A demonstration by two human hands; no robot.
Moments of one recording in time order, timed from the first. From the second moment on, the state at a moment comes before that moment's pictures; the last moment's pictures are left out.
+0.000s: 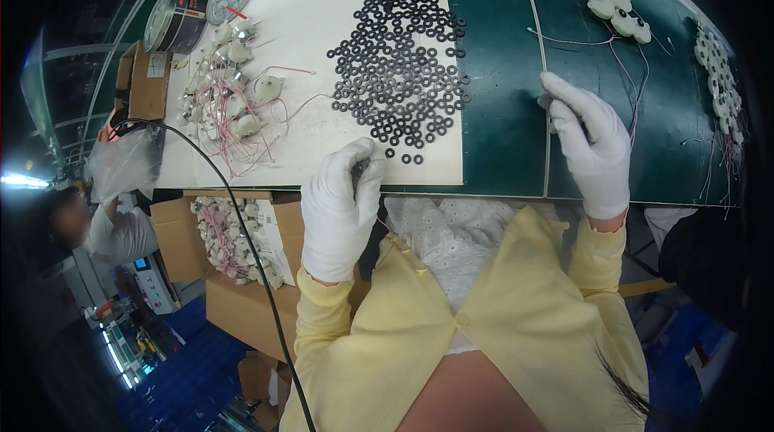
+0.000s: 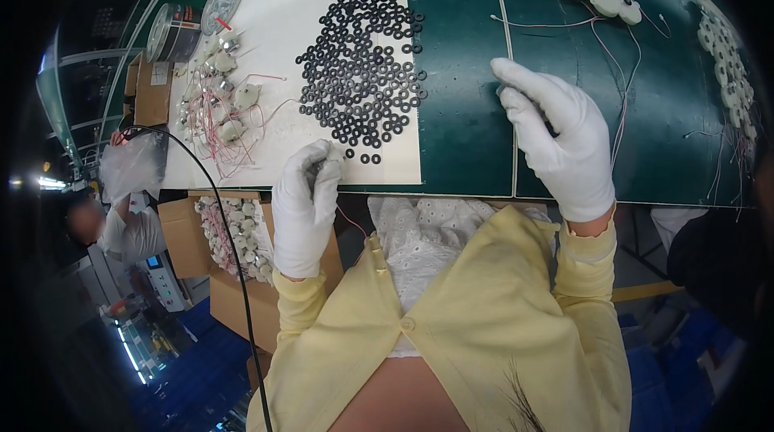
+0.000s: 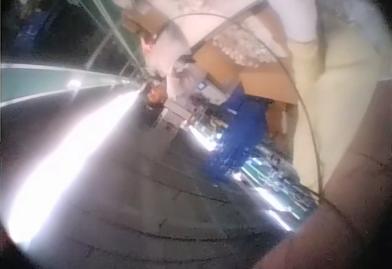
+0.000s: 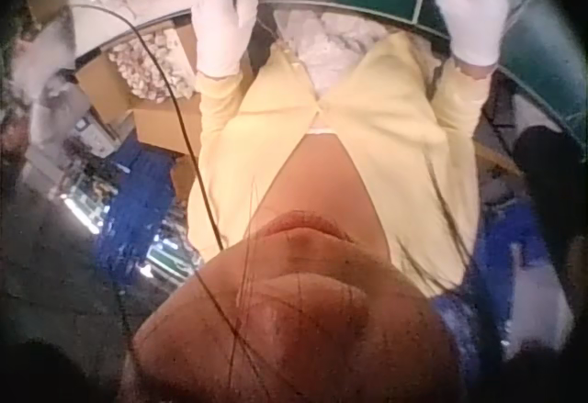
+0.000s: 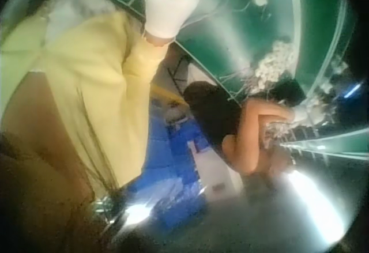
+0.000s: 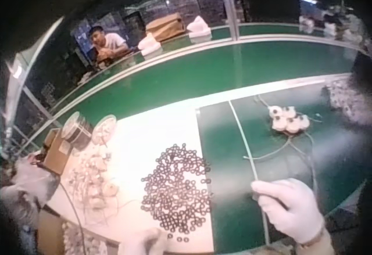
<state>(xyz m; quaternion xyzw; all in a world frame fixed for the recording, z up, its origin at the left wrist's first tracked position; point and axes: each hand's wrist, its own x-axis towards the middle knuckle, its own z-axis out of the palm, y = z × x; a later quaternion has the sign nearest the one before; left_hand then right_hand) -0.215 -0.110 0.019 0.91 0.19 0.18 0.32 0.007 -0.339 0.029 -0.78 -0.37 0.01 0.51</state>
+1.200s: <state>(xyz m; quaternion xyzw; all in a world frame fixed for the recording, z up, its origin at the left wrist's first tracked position) -0.236 -0.122 0.048 0.54 0.32 0.19 0.75 -0.034 -0.318 0.057 -0.72 -0.42 0.03 0.55</state>
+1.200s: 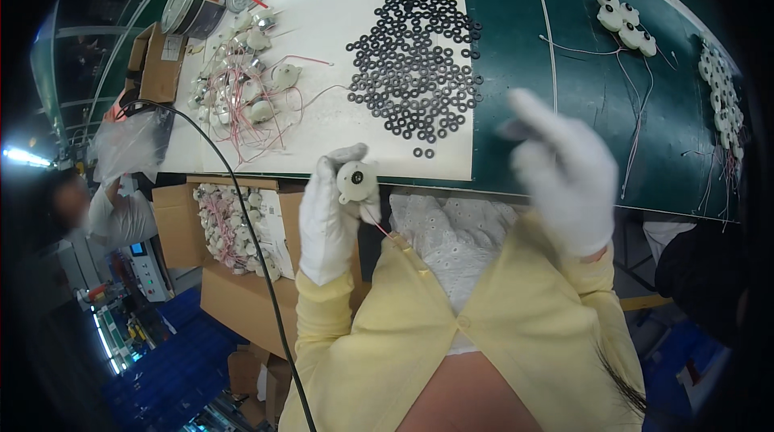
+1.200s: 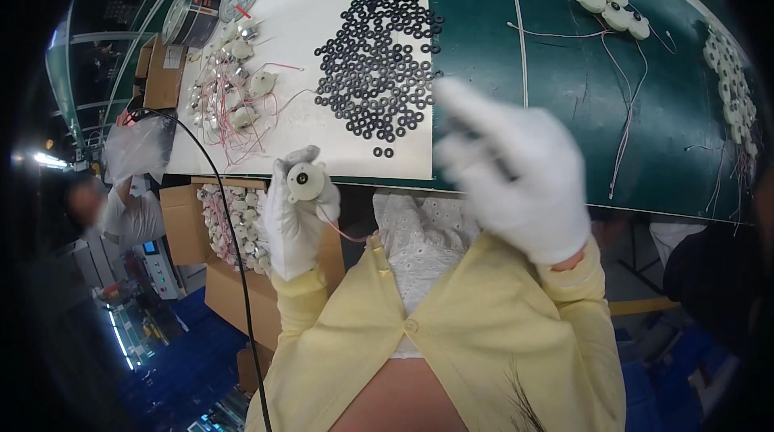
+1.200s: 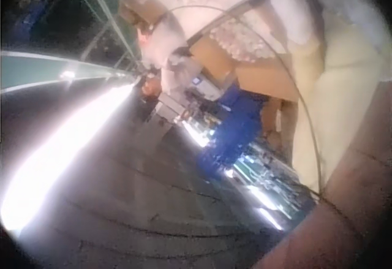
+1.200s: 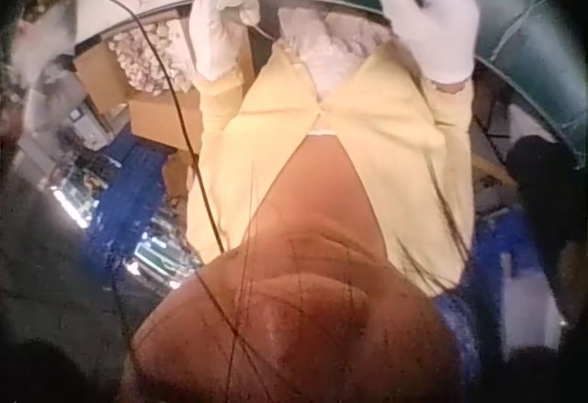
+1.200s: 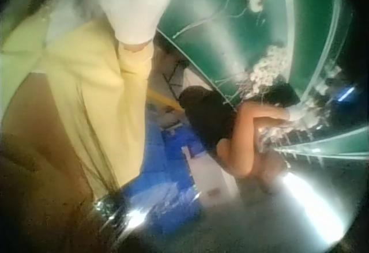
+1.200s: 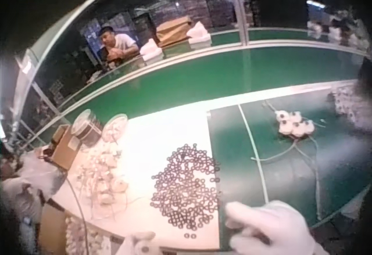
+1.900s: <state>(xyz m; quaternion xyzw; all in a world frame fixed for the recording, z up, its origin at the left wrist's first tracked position) -0.175 -0.006 0.050 0.94 0.26 0.17 -0.16 0.083 -0.410 0.079 -0.93 -0.24 -0.01 0.28</state>
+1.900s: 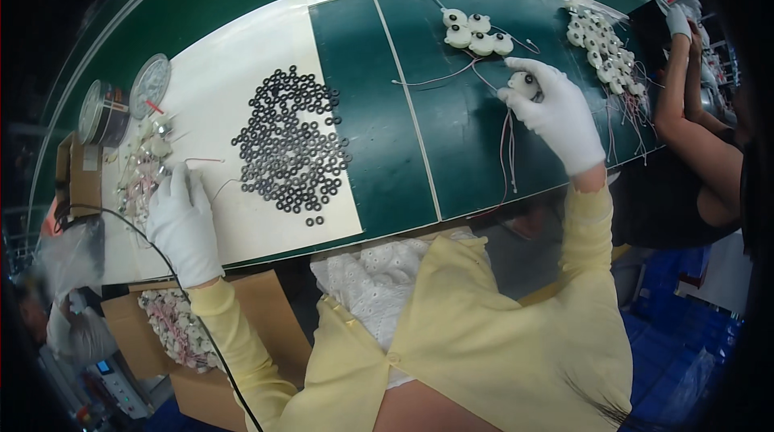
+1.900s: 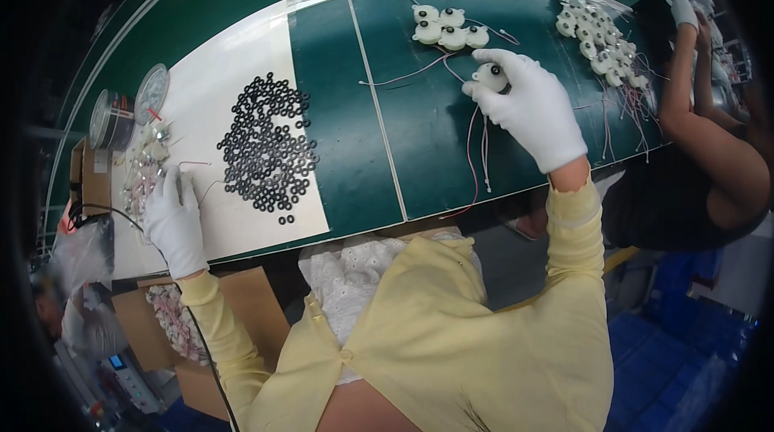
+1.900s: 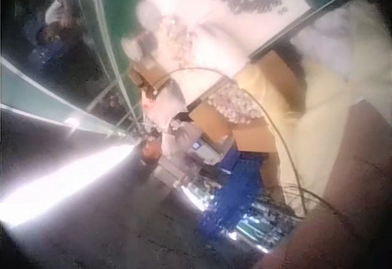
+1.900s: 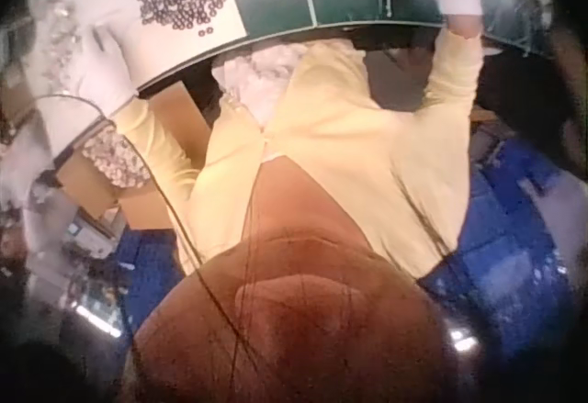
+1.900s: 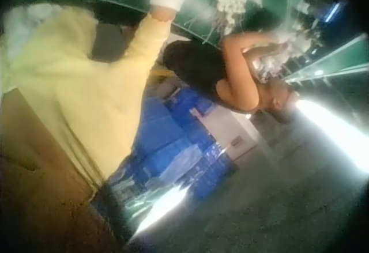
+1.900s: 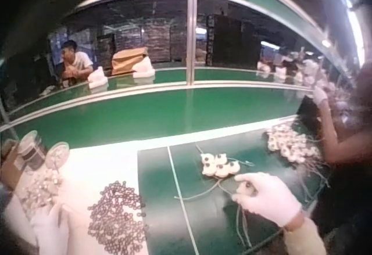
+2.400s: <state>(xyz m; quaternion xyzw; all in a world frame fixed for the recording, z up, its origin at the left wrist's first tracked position) -0.173 -0.010 0.048 0.95 0.24 0.17 -0.12 0.107 -0.425 0.057 -0.94 -0.18 -0.04 0.30</state>
